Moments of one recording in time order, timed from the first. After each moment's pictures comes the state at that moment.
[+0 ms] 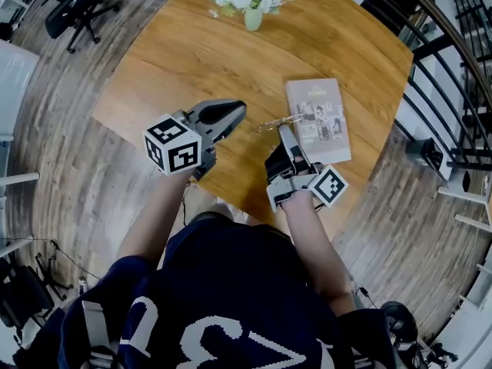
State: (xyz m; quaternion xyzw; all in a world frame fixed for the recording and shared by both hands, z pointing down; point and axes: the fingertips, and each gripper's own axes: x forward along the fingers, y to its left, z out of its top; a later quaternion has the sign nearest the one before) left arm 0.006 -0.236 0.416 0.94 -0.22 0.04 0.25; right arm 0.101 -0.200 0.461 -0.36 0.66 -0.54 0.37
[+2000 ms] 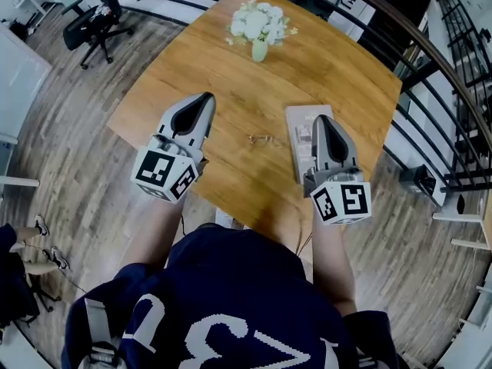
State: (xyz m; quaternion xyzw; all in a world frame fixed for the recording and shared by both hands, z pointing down) left arm -0.077 -0.227 0.292 0.90 -0.44 -0.03 0.00; right arm 0.133 -0.198 0.302 -0.55 0.84 0.00 0.05
